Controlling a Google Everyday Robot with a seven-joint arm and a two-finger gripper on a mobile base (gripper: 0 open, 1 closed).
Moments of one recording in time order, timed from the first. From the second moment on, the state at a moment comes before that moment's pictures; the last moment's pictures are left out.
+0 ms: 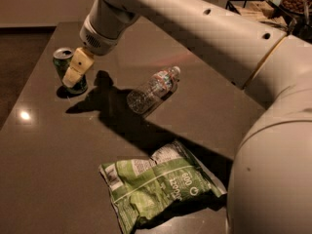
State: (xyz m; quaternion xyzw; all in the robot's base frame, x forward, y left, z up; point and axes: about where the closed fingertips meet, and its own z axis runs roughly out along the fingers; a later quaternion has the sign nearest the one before) arm 0.634 0.170 0.908 -0.55 0.77 0.17 0.27
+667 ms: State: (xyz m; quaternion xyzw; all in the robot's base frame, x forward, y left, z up) arm 0.637 0.205 0.901 -0.56 0.76 0.18 0.27
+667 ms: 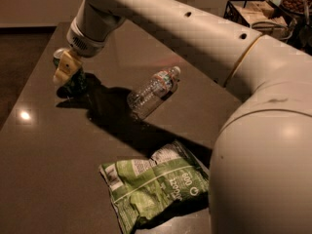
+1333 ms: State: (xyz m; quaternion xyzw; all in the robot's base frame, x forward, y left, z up) arm 0.622 0.219 0.923 -0.58 0.74 0.20 0.29
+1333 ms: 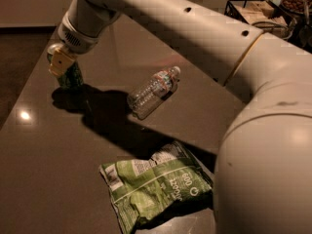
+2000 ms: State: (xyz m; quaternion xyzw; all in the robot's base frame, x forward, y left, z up) arm 0.592 0.220 0.979 -0.62 0.69 0.21 0.30
